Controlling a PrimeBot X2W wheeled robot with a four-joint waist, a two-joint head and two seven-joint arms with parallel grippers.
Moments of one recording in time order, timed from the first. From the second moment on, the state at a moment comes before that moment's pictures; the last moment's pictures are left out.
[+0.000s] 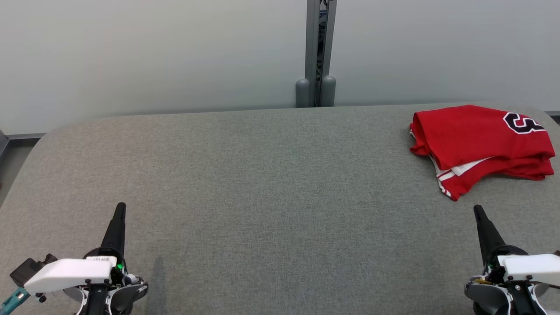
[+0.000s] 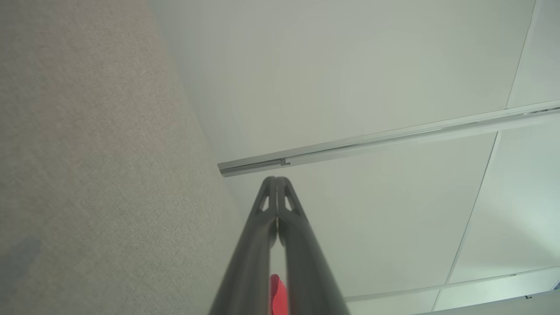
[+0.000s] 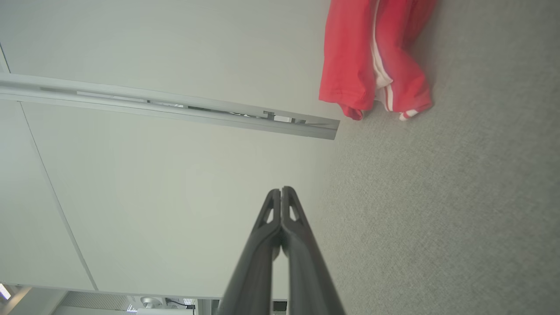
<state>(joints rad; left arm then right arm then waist) -0.11 0.05 0.12 0.28 -1.46 -0.11 0.11 -0.09 -0.07 -0.04 0.24 1.50 0.13 0.02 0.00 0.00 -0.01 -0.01</state>
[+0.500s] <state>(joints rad) -0.14 0.05 0.13 0.29 -1.56 -0.12 0.15 -0.10 -0.07 -0.06 0.24 1.60 0.13 0.04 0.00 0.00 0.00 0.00</state>
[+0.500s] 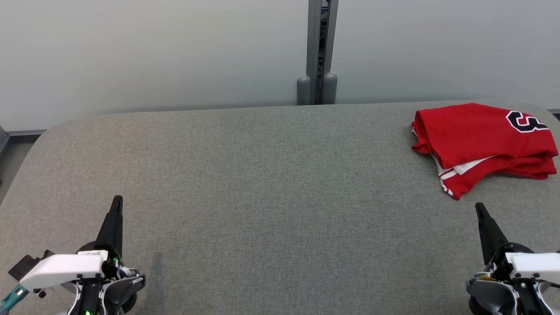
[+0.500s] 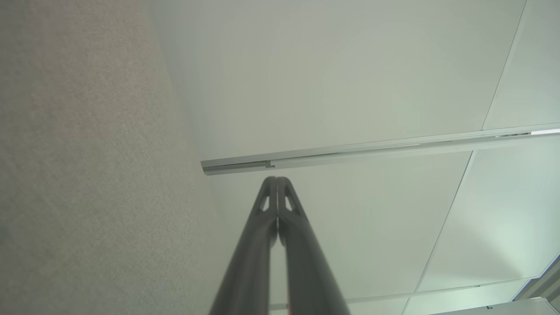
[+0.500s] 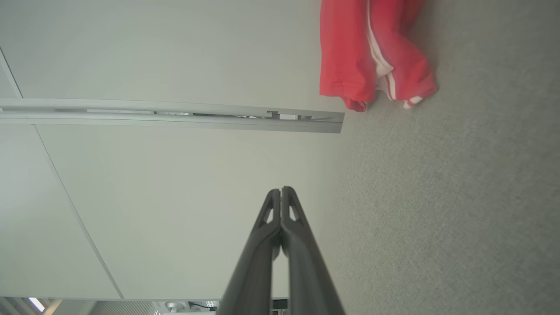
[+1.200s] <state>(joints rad) -0.15 0.05 0.14 0.29 -1.60 -0.13 0.16 -0.11 -0.07 -0.07 0.25 1.64 0.13 0.05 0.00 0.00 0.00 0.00</state>
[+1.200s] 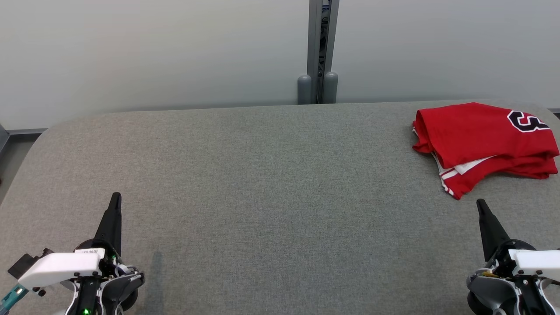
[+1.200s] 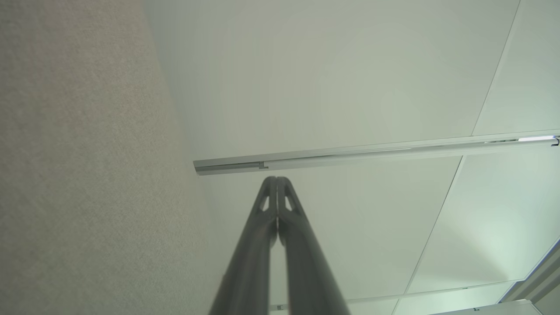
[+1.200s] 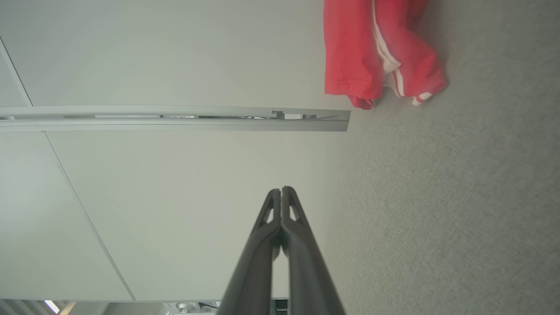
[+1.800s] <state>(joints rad) -0.15 0.05 0.14 0.29 -1.60 -0.13 0.16 -0.11 -0.07 -0.07 0.25 1.63 0.13 0.06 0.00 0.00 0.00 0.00</state>
